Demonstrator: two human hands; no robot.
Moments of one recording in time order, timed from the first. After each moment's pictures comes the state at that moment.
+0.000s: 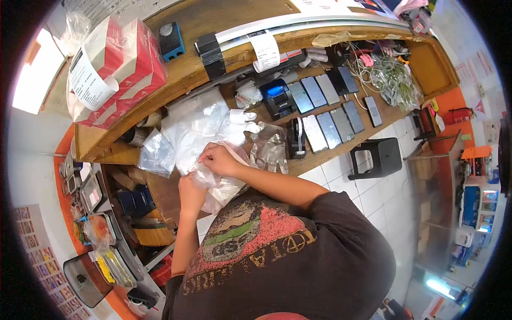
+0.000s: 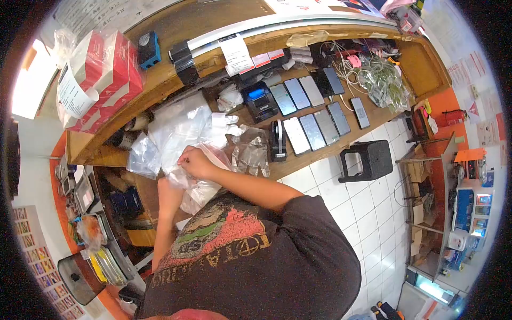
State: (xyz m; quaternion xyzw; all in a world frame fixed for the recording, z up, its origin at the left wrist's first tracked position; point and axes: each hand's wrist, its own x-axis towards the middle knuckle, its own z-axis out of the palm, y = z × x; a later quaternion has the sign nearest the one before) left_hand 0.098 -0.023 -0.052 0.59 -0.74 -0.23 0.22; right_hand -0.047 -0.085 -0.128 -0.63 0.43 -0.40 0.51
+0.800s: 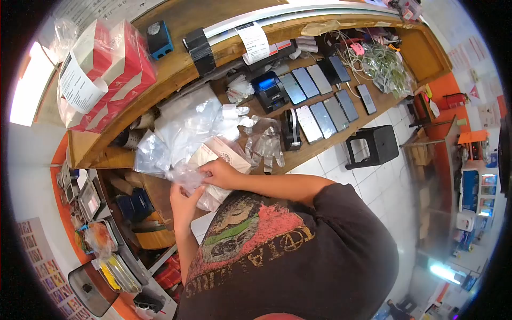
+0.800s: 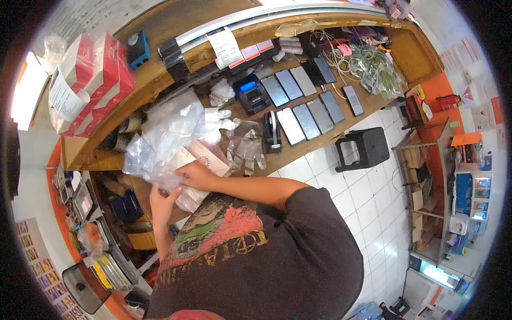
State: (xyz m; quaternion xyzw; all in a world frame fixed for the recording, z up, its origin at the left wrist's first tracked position) left_hand 0.108 0.007 -0.045 0.58 -0.52 -0.48 0.41; right_hand -0.052 -0.036 -0.120 -0.67 0.38 -0.38 0.50
